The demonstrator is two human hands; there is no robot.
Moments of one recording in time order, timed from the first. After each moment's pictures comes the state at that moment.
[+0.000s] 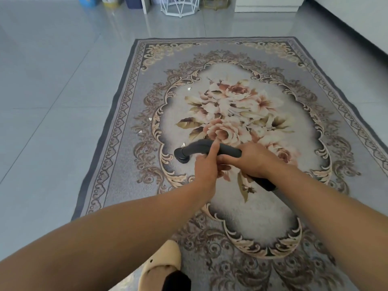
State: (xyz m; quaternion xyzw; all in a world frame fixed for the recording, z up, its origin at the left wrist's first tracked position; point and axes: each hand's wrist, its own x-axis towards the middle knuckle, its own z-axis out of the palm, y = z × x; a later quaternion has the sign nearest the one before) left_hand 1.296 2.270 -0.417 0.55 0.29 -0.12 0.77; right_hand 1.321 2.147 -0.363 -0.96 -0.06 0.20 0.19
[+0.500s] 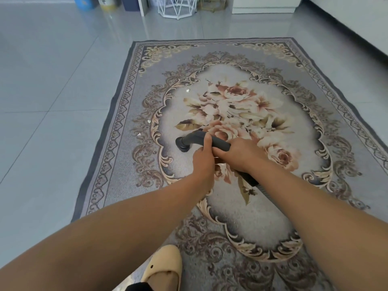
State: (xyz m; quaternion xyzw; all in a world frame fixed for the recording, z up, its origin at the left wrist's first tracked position) left_hand 1.318 2.277 -0.408 0.57 0.28 -0.11 0.77; right_hand 1.340 2.174 -0.375 -0.97 -0.01 0.16 0.20
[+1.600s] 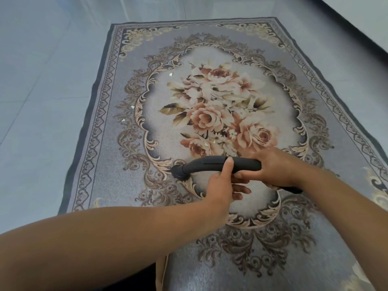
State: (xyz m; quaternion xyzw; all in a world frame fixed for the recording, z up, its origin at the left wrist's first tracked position) left_hand 1.197 2.213 -0.388 0.51 0.26 -0.27 0.78; right_hand 1.245 2.063 -0.348 -0.94 -0.11 0.26 0.20
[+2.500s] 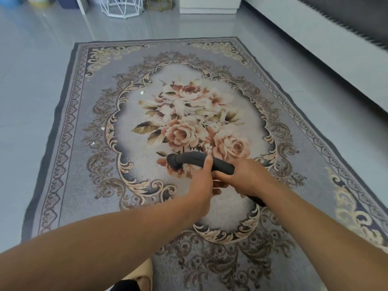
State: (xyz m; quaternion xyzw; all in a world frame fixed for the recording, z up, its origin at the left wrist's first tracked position) left_hand 1.247 2.201 -0.389 0.57 0.23 -0.26 0.75; right_hand 1.251 2.079 -0.355 -0.96 0.05 0.19 0.19
